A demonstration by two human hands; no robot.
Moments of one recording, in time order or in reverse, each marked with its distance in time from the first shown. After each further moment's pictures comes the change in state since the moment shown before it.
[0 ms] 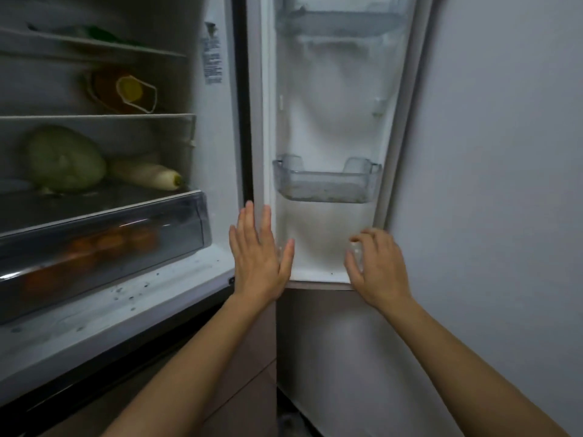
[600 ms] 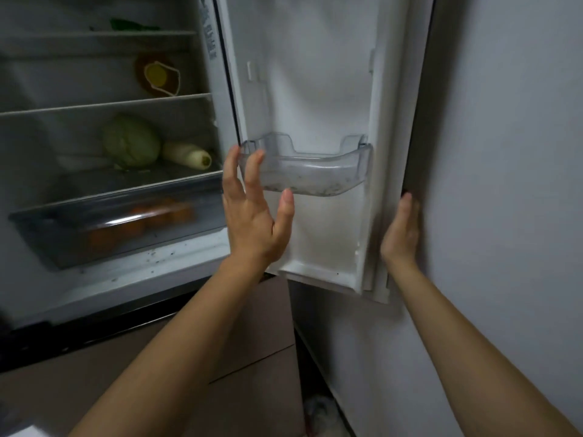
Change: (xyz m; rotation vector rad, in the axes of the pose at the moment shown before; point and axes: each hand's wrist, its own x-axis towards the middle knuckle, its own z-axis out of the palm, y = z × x) left_hand 0.059 0.081 0.013 0.032 0.354 -0.023; right_hand 0.067 0.082 0.067 1.064 -0.084 0.844
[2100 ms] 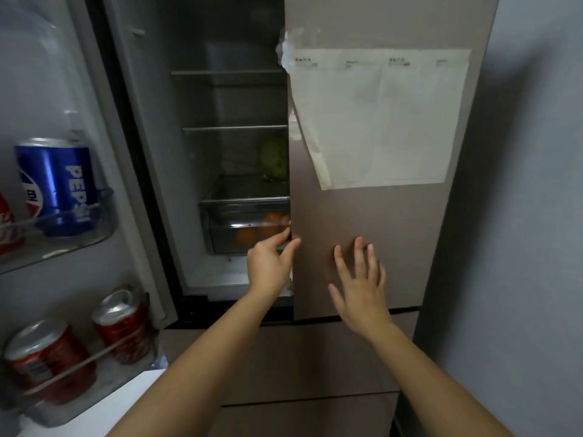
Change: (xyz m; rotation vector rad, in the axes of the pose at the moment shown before) left_hand -0.041 -0.192 -0.176 -0.004 -0.089 -0.781; right_hand -0.195 0.029 0.237 -0.974 -0.690 -0.803
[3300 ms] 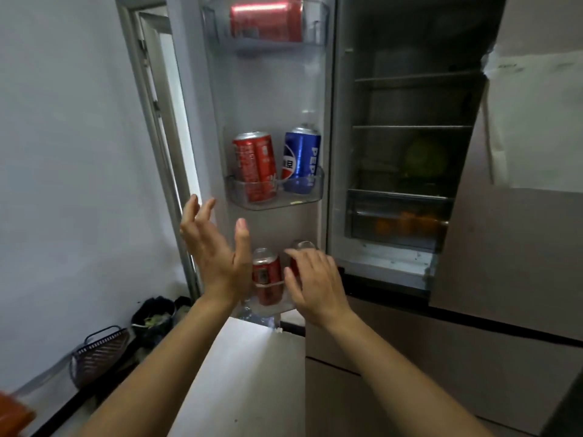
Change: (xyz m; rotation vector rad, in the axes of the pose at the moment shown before) left_hand -0.131 -0.022 -0.328 0.378 0.819 0.327; right_hand -0.066 -0.332 -0.046 0.640 0.167 -0.567
